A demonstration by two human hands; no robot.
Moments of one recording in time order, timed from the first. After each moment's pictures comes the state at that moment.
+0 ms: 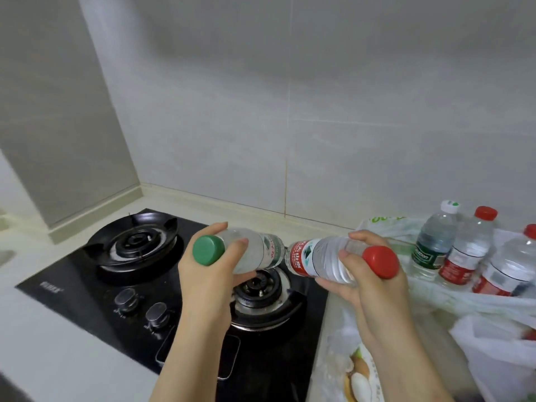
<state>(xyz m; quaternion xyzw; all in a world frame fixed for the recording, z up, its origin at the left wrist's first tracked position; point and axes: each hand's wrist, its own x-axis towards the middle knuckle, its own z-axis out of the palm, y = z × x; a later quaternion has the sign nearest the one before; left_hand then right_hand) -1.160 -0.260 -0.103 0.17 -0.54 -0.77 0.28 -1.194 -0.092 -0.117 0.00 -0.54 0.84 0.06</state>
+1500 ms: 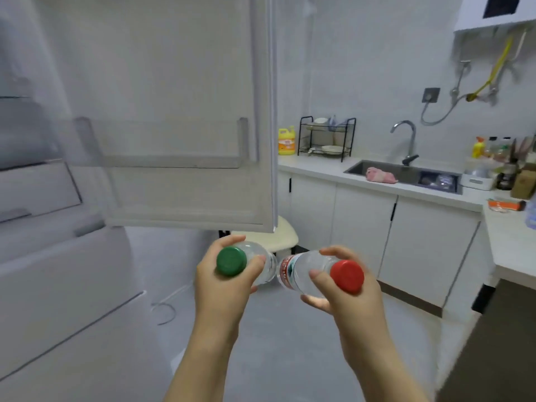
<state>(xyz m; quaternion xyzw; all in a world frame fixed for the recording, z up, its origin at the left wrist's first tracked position) -0.456 -0.281 -0.103 0.57 -0.28 -0.18 0.75 -0.590 -0.333 -0.106 0.55 -0.29 0.52 -0.59</state>
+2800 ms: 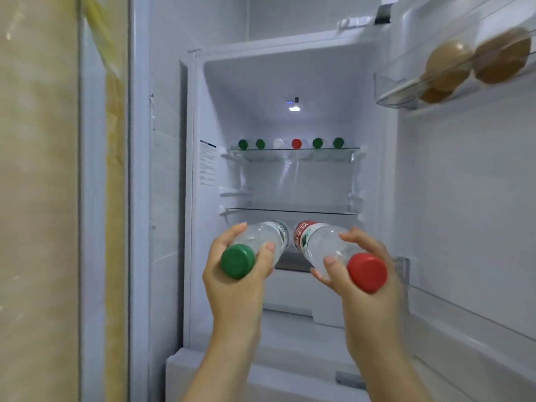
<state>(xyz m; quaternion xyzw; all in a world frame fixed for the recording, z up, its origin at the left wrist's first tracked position) -0.115 -0.206 0.041 0.46 -0.12 0.44 0.76 -0.108 -0.328 0.027 0.52 0.24 0.41 -0.71</state>
